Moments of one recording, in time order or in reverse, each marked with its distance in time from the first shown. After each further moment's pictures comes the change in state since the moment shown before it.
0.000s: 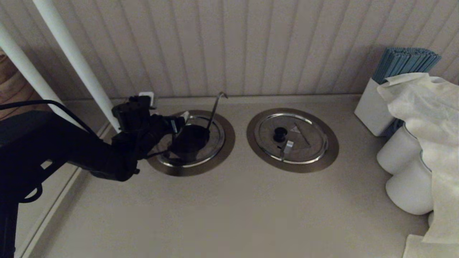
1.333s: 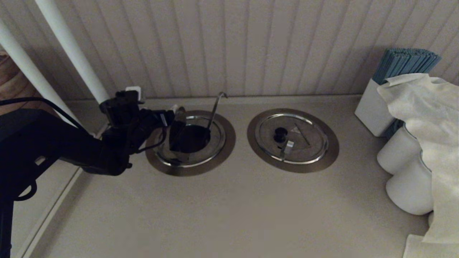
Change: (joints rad) left arm 0.051 0.021 -0.033 -0.001 0.003 -0.002; right arm 0.000 0.000 0.000 0.000 0.000 0.000
